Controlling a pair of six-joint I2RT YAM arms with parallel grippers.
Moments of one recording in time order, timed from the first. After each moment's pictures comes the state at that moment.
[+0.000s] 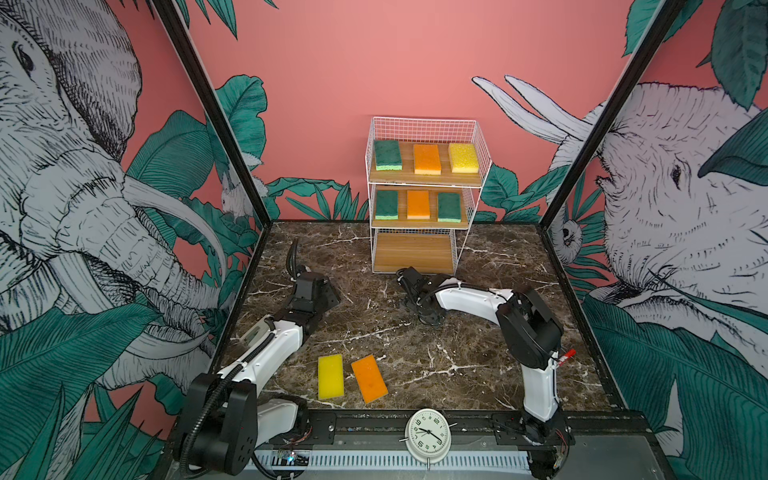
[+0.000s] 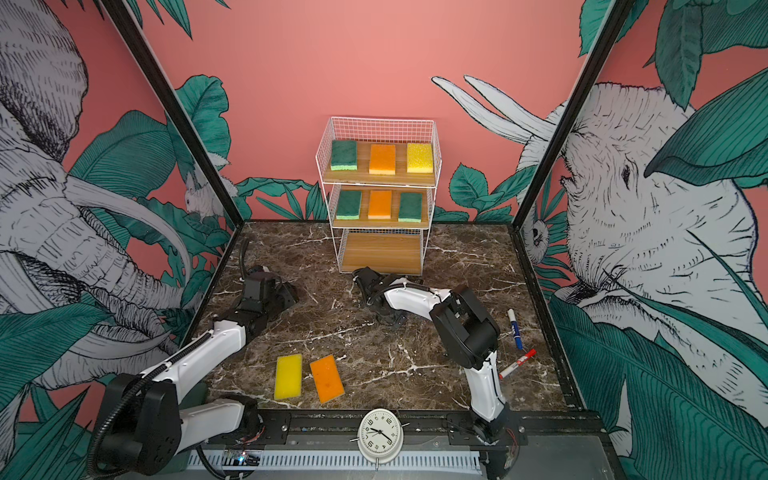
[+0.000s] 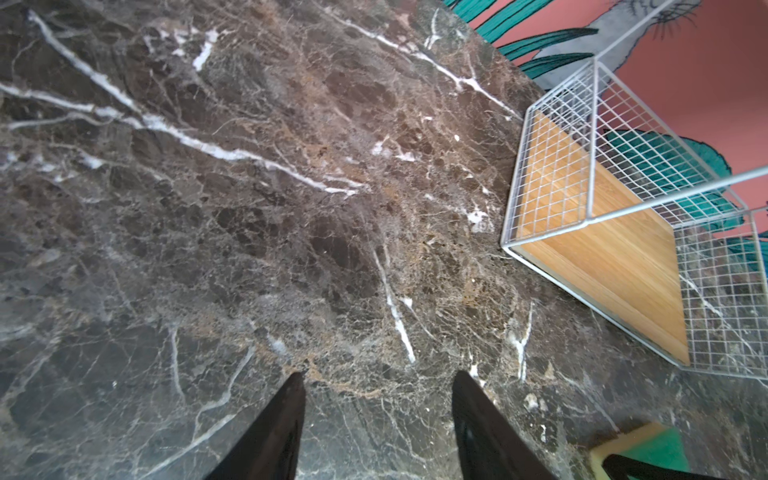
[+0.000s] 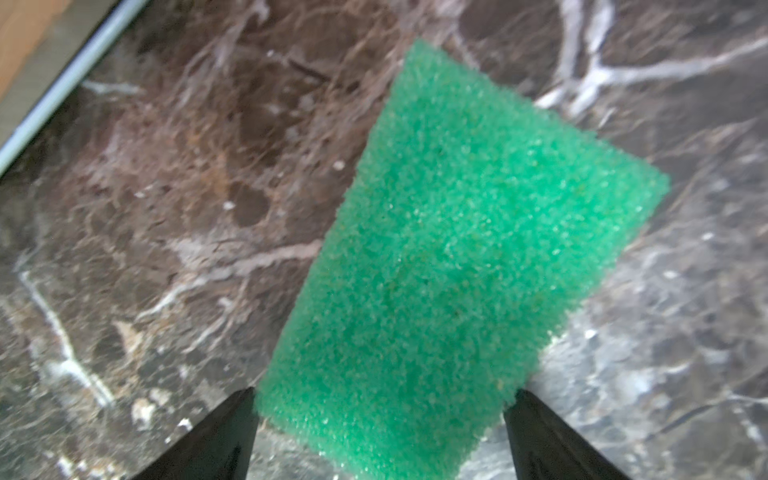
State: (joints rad) left arm -0.23 1.20 0.61 -0.13 -0.11 -0.68; right arm 0.77 2.00 1.39 -0.72 0.23 1.39
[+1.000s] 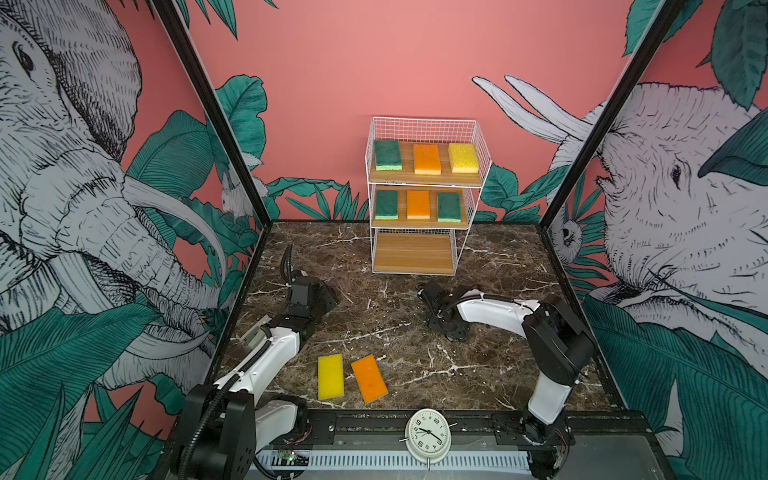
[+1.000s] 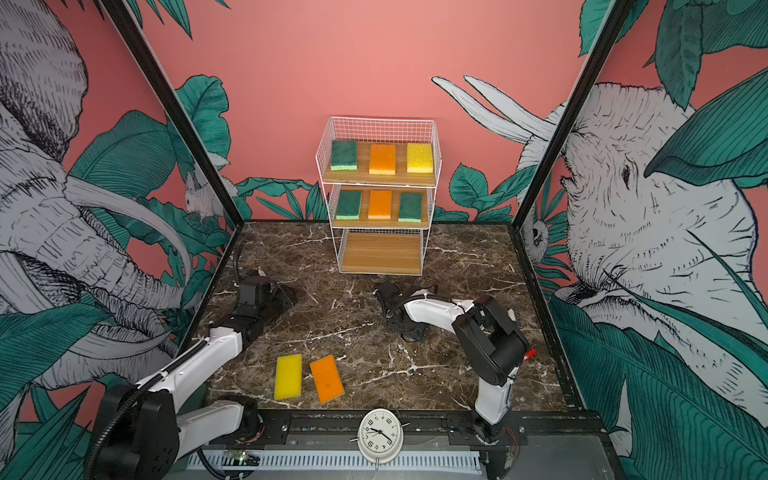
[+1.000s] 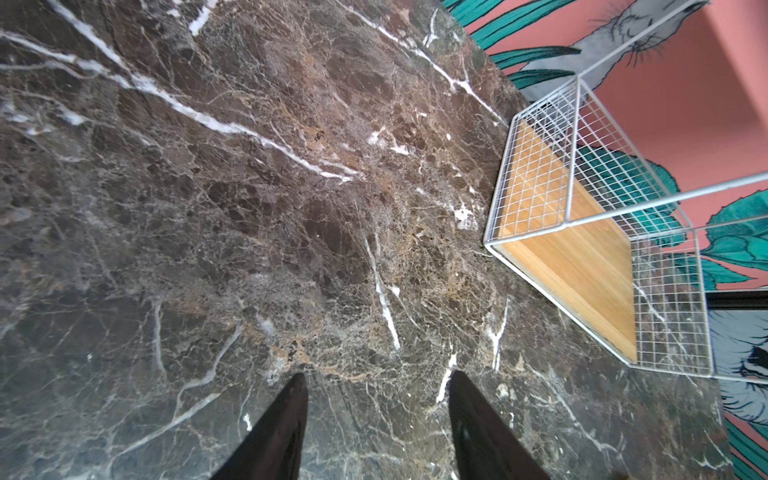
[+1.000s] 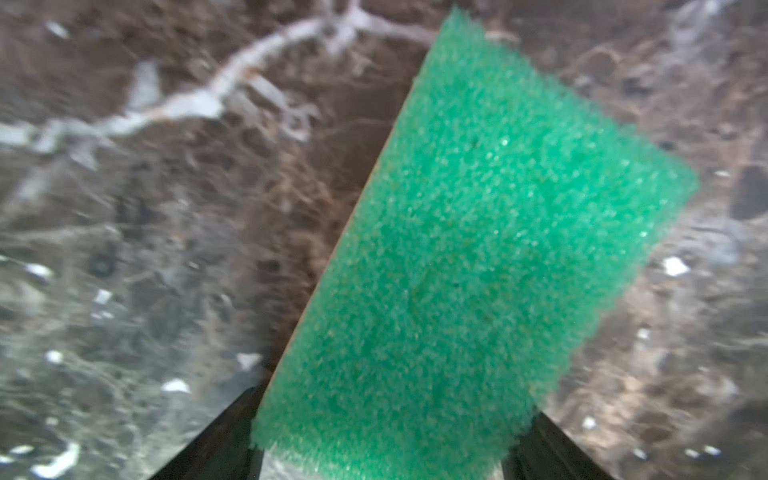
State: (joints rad) left arm -0.21 1.14 0.57 -0.11 -0.04 -0.75; right arm 0.74 1.78 1.09 -0.76 0.23 1.11
